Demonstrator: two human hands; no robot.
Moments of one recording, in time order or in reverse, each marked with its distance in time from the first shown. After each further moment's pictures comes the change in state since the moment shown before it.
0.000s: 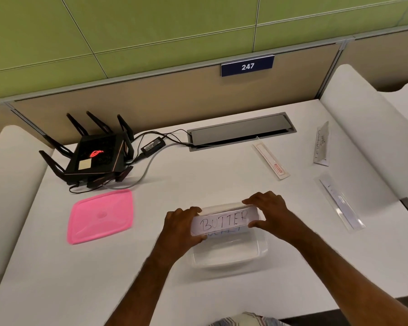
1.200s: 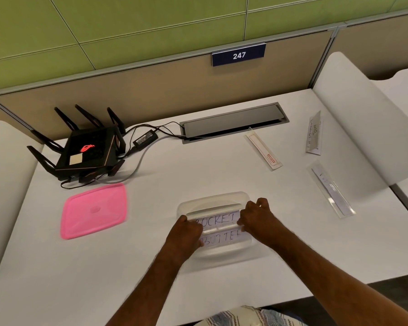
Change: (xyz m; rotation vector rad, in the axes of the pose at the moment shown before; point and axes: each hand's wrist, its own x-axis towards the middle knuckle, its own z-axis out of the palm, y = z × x) left_hand -0.006 0.027 0.033 0.399 -0.374 0.091; right_hand -0.014 -0.017 0.040 -0.536 -0.305 -0.033
